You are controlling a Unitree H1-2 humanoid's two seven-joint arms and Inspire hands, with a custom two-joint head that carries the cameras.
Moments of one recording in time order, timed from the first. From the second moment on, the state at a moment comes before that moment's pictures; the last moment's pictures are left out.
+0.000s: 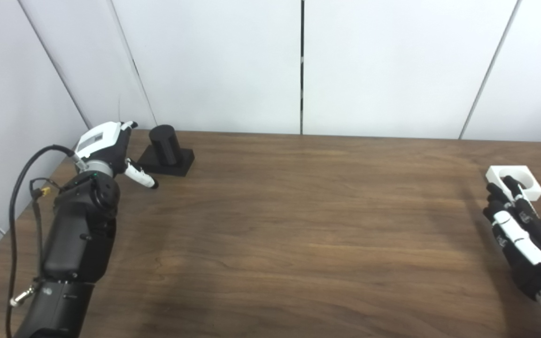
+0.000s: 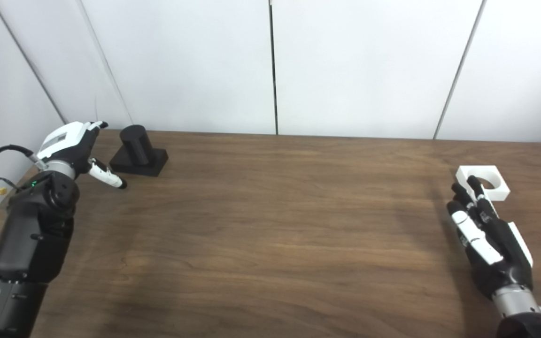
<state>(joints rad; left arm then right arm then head) -0.50 0.48 0.06 0.10 1.00 0.47 -0.46 -0.09 -0.27 -0.23 -0.11 0.37 0.23 0.15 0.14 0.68</state>
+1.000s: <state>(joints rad) -0.69 0.60 -0.11 0.49 0.66 0.37 -0.34 -0.03 -0.31 -0.22 -0.23 0.34 0.26 0.17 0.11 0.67</state>
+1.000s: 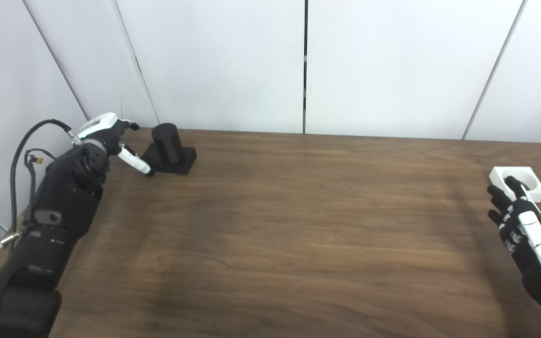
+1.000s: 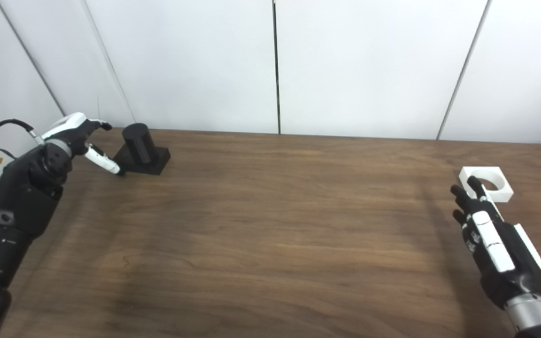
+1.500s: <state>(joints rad) -0.71 0.59 -0.16 0.55 0.58 0.33 -0.31 -0.01 -0.32 -0.21 -0.25 0.31 0.26 0.18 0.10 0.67</state>
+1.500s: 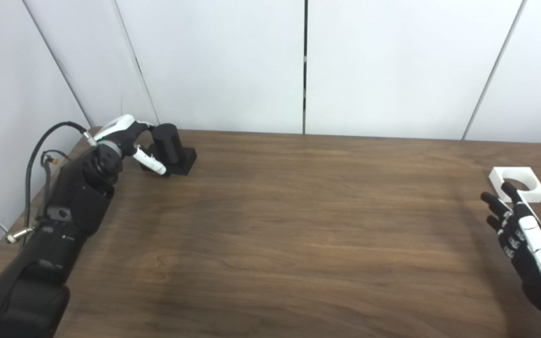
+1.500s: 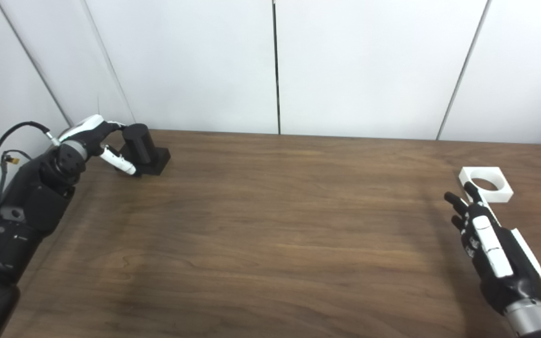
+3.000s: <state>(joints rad) -0.73 0.58 -0.33 0.71 0.69 0.18 -0.06 0.01 -0.33 -0.22 -0.27 0.31 0.26 0.20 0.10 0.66</state>
